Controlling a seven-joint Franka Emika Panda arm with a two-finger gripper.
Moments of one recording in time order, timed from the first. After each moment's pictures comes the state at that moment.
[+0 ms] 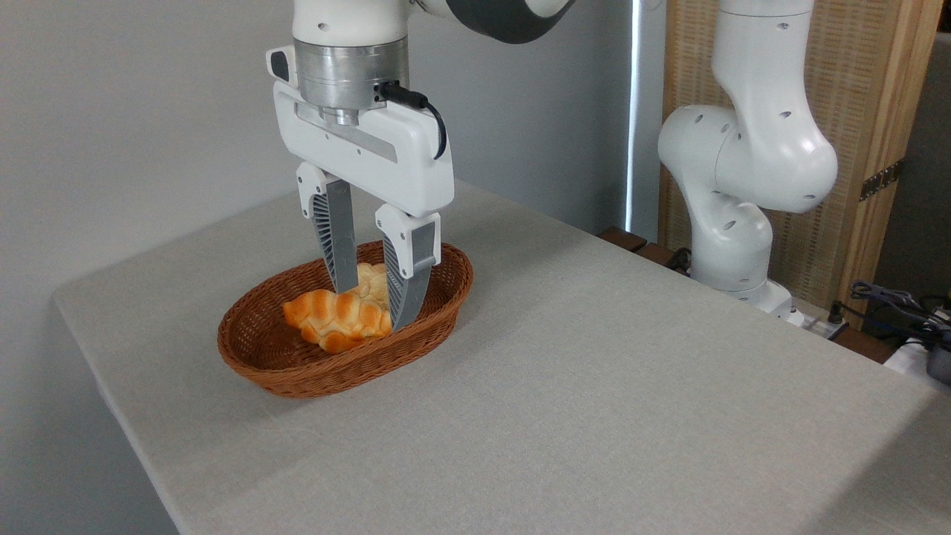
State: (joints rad) arm -0.05 -0.07 0.03 -1.80 -0.07 1.86 0.68
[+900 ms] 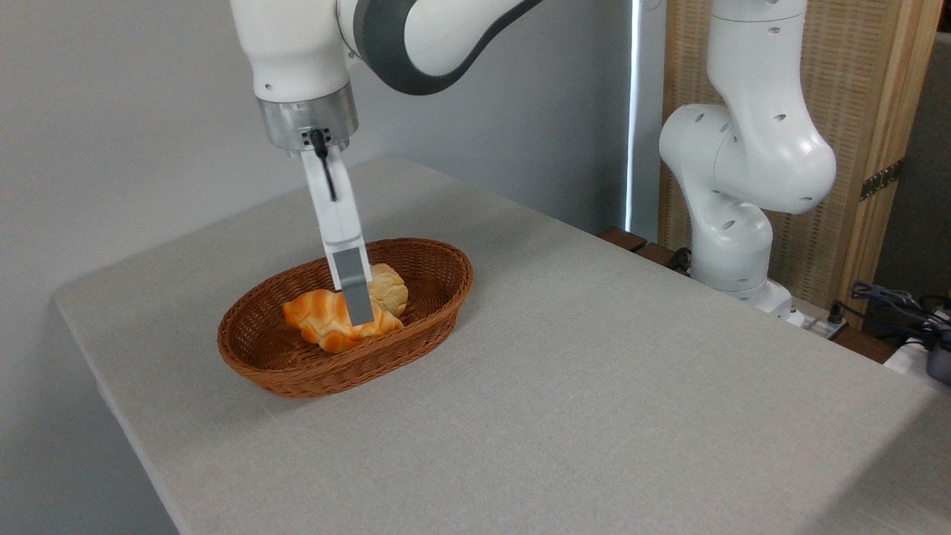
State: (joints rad) arm -0.10 0.00 -0.12 -1.84 -0.07 1.86 0.99
